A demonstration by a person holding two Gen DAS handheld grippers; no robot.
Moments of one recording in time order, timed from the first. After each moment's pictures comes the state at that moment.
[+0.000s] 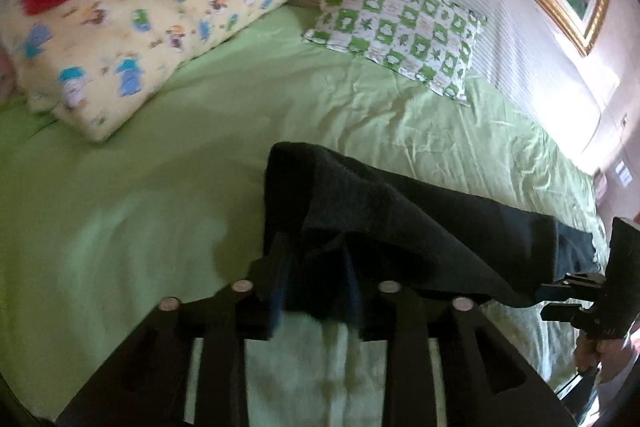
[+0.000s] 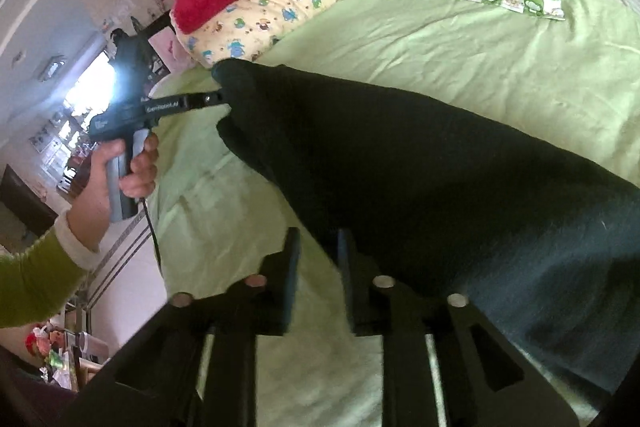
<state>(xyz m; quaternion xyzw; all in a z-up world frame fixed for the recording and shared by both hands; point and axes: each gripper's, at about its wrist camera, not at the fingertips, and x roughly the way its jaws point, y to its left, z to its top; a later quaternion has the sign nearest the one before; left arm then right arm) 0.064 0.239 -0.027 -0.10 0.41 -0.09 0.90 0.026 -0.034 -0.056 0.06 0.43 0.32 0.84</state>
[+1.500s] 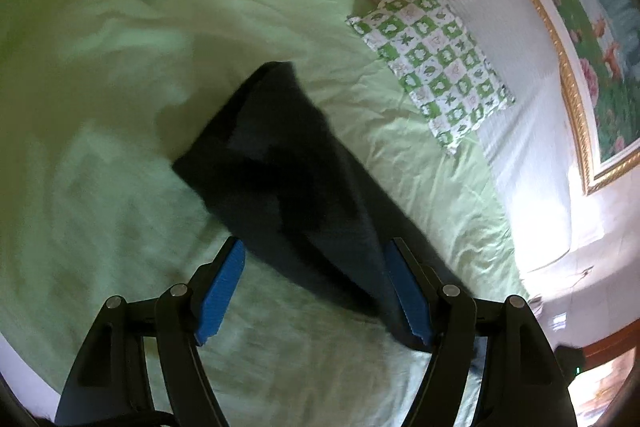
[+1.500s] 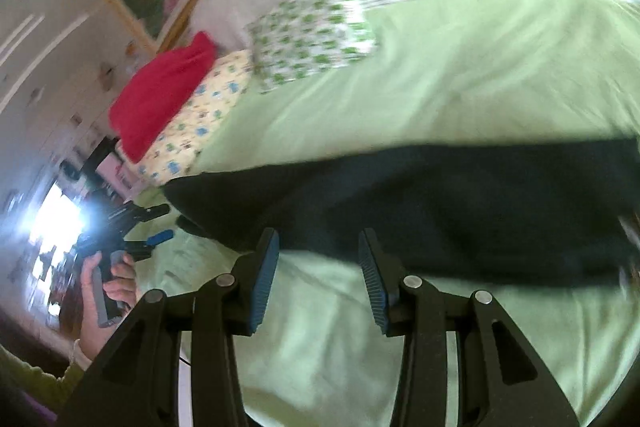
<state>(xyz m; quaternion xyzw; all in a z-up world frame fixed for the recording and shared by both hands) 0.033 0.207 -0.028 -0.36 0.43 -0.04 0.82 -0.031 -0.176 -0.006 0.20 0.36 0.18 0.89</state>
